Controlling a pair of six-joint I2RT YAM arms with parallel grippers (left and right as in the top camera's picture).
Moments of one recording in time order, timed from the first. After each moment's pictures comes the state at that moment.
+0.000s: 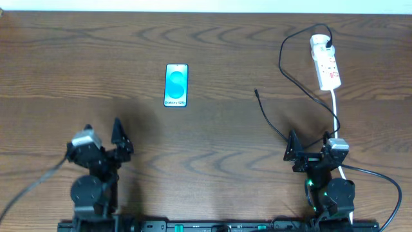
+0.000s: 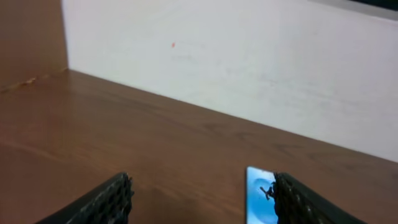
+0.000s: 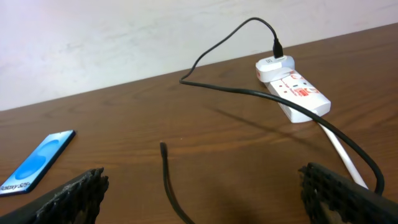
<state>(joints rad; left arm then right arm) 0.02 0.25 0.30 -0.13 -0.10 -0.24 0.13 0.08 0.01 -0.06 0.06 0.26</state>
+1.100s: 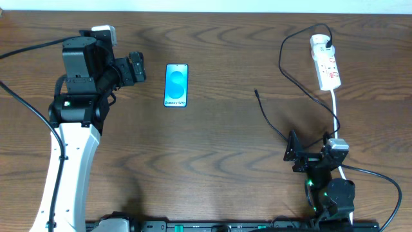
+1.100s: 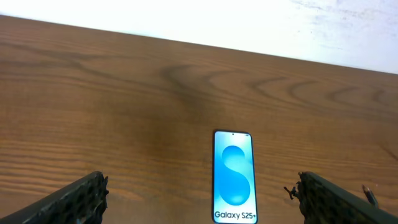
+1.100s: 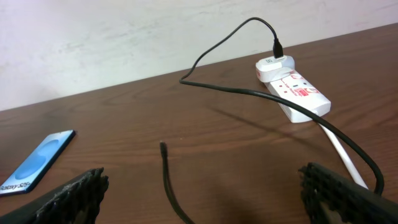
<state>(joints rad) 0.02 1.33 1.21 -0.50 0.13 -0.14 0.13 0.08 0.01 -0.06 0.06 0.26</state>
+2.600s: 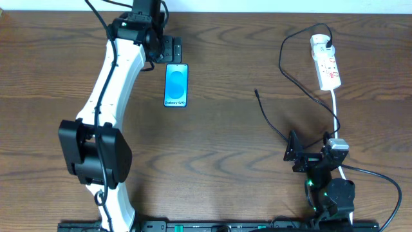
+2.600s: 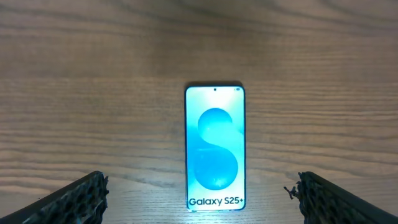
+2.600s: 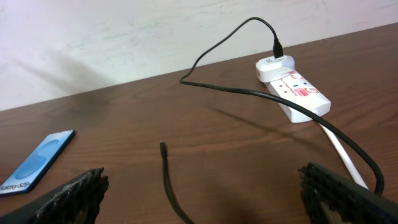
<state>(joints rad) -0.18 2.01 1.89 -1.00 0.01 -0.16 0.13 0.08 0.01 -0.06 0.06 0.26</state>
